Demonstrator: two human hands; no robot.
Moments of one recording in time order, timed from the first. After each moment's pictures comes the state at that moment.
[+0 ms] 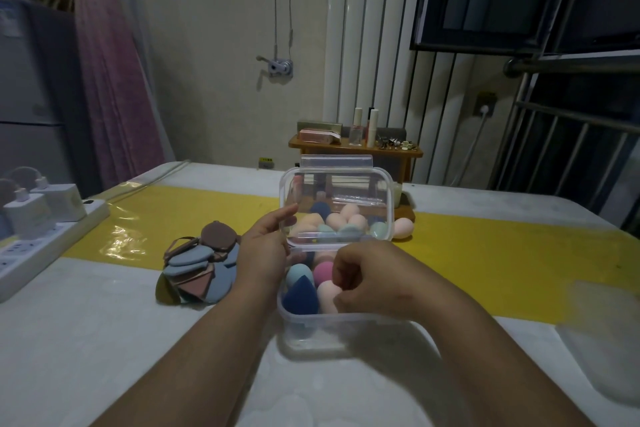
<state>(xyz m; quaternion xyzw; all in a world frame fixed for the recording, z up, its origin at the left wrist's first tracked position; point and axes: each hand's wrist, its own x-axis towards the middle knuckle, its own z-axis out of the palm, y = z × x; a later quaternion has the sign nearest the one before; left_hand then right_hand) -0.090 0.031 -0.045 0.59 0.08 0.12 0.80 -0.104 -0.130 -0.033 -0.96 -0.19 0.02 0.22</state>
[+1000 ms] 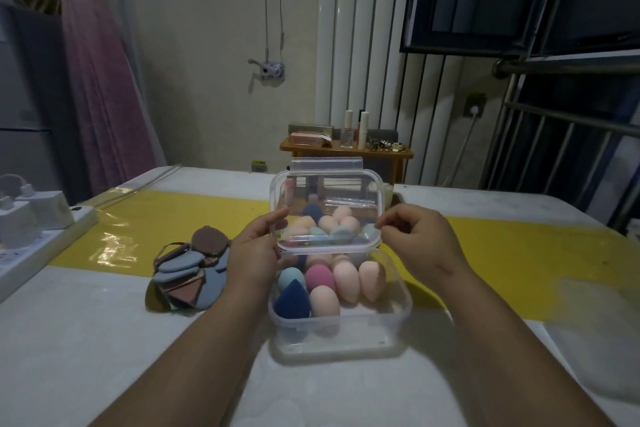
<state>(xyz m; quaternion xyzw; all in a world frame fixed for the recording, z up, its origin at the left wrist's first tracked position) -0.080 0.033 -0.053 0.59 0.08 0.13 0.79 -0.078 -0.174 -0.034 -0.86 -0.07 -0.22 0.45</state>
